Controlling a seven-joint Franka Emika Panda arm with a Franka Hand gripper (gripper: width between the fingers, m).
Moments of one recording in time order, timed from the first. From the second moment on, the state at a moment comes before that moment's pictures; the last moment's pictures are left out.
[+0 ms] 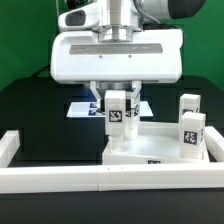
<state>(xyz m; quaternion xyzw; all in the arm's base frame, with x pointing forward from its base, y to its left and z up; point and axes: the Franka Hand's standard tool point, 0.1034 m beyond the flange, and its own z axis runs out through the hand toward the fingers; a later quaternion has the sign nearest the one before) 0.590 -0.024 0.093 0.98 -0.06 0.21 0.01</state>
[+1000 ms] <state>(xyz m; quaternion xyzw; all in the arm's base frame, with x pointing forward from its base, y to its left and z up) 0.587 -0.020 0.080 0.97 -0.06 0.22 0.02</state>
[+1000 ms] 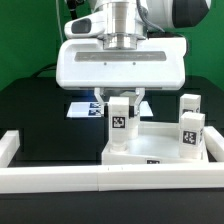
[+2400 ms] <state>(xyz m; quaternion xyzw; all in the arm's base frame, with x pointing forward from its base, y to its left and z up) 0.586 -0.020 0.072 0.97 -0.07 0.23 0.03</state>
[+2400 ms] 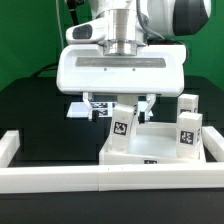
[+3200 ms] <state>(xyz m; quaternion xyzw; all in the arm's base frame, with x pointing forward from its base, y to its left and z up) 0.587 -0.012 0.070 0.99 -0.12 0.02 -0.07</state>
